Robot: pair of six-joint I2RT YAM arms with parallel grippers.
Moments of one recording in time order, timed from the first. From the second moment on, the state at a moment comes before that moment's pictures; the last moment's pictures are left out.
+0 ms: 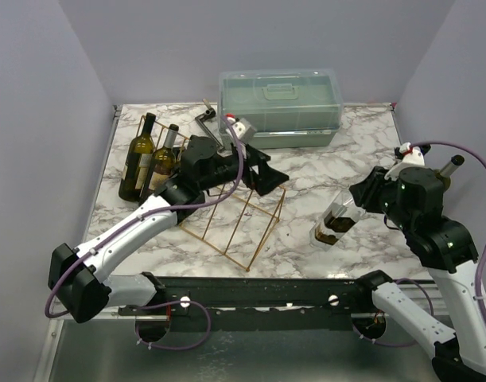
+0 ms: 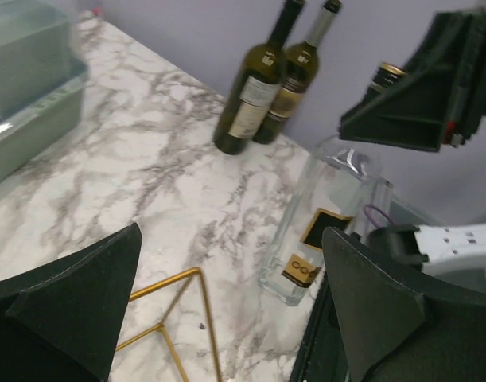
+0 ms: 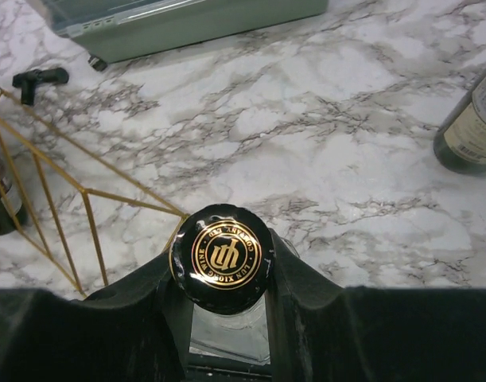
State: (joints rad) left arm -0.69 1.24 1.08 0.13 0.43 -0.35; right arm 0.36 0.71 1.13 -0.88 0.20 0.41
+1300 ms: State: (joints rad) left arm -1.36 1.62 1.39 -0.06 -0.05 -0.35; right arm 0.35 0.49 1.13 -0.99 -0.11 0.44
